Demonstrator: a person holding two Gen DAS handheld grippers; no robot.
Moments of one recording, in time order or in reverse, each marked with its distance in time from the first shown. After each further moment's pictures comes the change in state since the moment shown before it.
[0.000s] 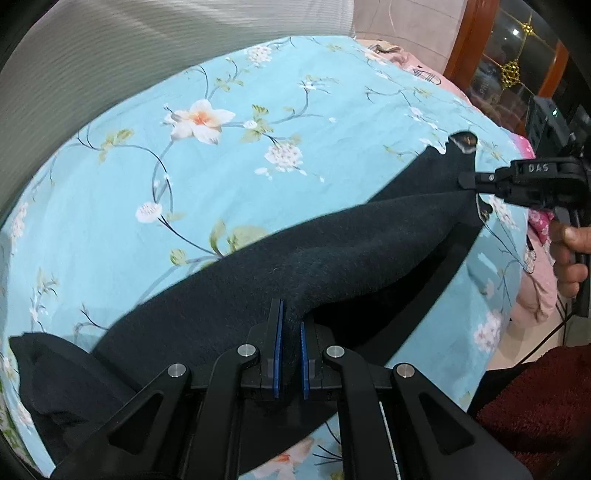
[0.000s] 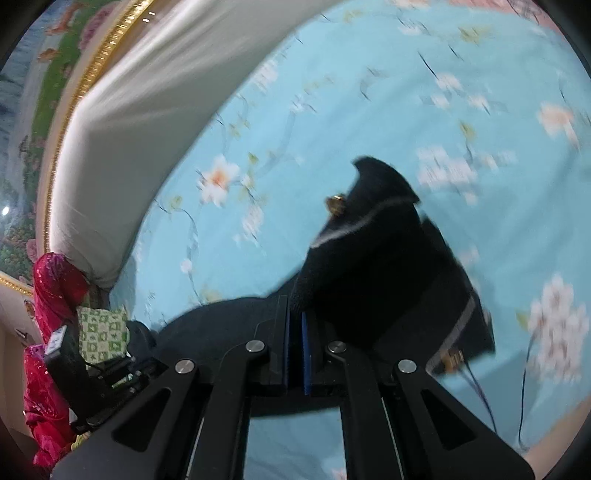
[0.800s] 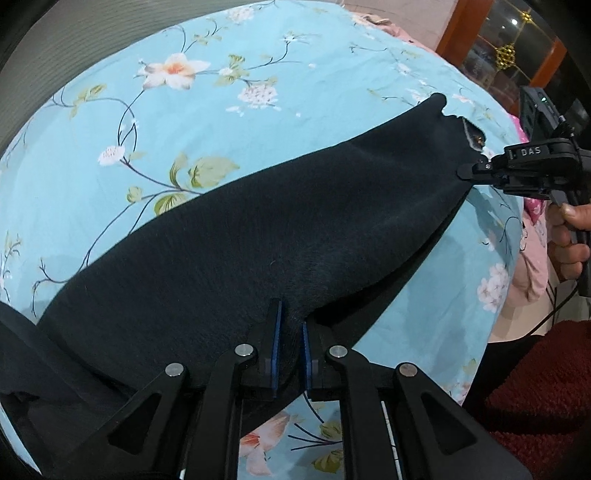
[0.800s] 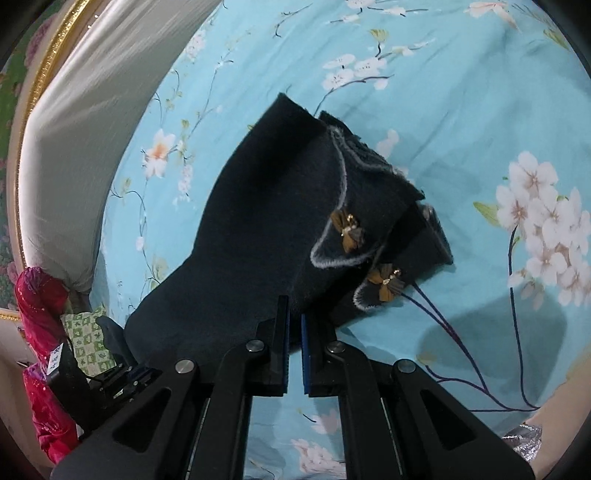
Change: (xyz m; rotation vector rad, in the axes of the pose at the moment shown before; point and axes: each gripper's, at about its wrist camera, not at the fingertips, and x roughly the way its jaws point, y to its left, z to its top) left arm 0.035 -0.009 -0.033 -0.004 0.103 -0.059; right arm 0.016 -0.050 -0.035 0.129 0.116 -0.093
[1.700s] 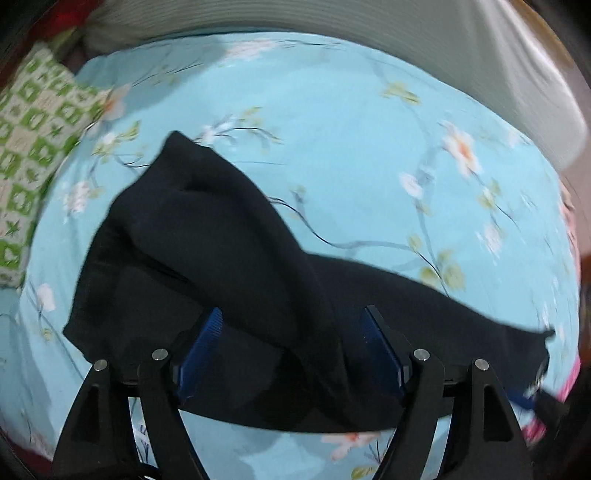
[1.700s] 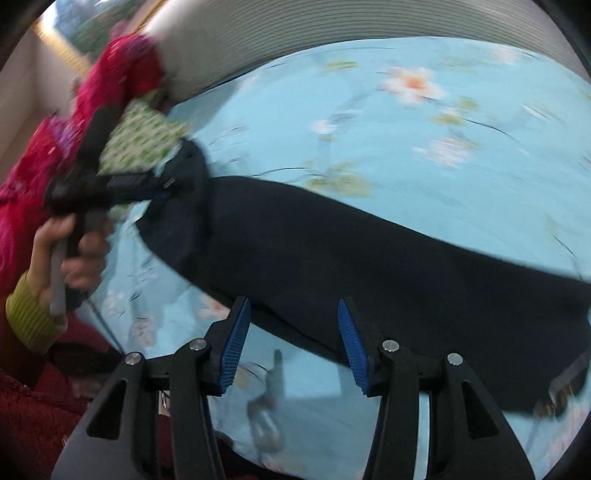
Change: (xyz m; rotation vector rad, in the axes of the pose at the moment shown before) left arm -0.086 0.173 -0.033 -0.880 -0.029 0.290; right arm 0.046 0.192 -0.073 -0.899 0.211 0.142
